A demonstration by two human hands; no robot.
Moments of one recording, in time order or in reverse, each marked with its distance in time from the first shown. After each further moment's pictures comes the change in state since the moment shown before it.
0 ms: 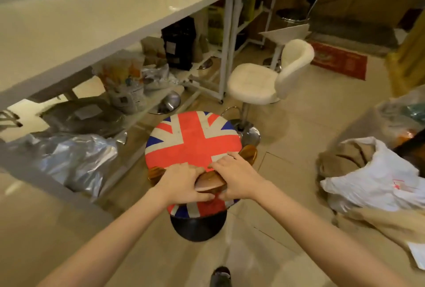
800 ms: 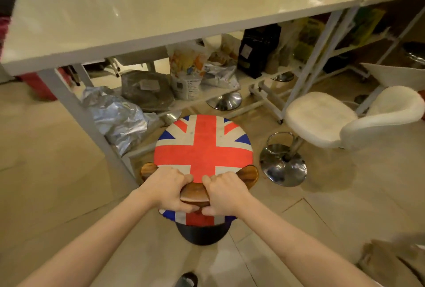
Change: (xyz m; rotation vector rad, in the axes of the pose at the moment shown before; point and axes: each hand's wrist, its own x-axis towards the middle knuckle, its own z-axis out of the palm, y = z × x) left_hand 0.029 0.029 0.003 0.111 0.009 -0.398; right_hand 0.040 0.060 -0.028 -0.155 -0.100 -0.511
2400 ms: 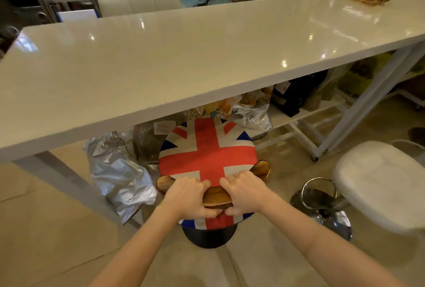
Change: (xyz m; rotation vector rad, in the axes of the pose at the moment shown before) left_hand 0.176 -0.193 -0.025 -0.011 -0.043 -0.294; right_hand 0.250 0.183 -0.032 -0.050 0.026 -0.206
